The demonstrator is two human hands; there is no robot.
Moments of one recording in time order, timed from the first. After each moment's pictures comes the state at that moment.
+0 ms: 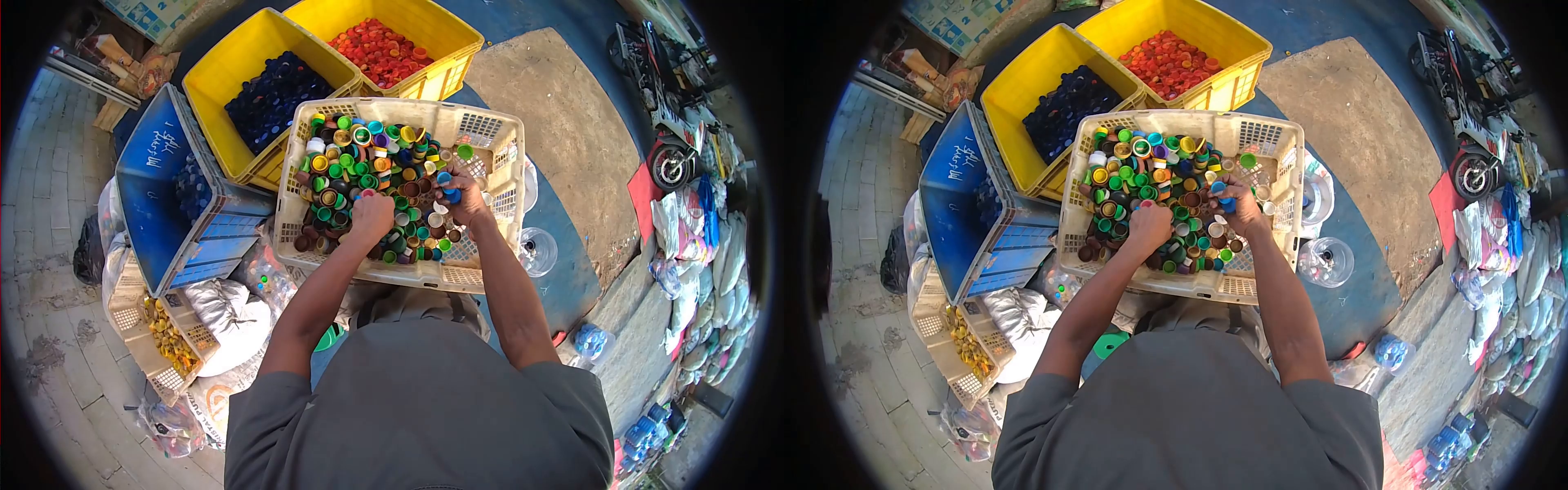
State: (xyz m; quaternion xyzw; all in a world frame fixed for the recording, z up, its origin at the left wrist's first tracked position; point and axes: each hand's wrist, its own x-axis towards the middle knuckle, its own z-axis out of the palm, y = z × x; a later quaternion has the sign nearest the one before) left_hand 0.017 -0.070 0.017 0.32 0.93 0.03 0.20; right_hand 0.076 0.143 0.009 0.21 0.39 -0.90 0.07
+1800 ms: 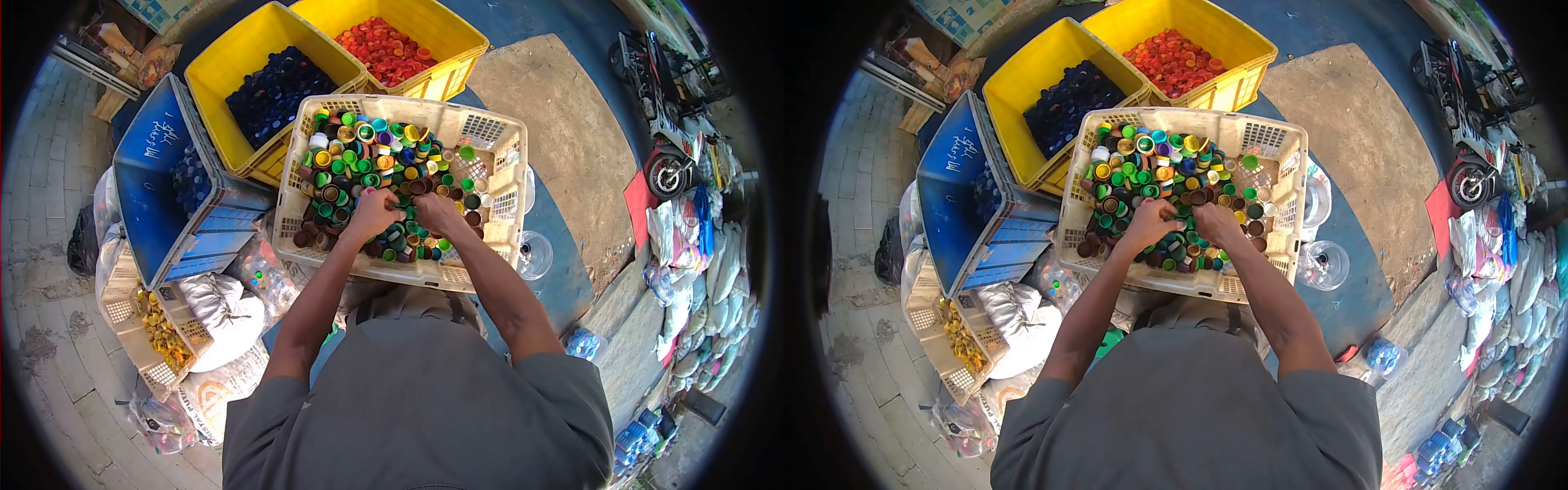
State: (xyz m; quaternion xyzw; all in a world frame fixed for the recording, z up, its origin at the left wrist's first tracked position) left_hand 0.015 -0.090 0.000 0.18 0.83 0.42 0.30; right_hand 0.078 0.096 -0.016 -0.01 0.96 -0.20 0.18
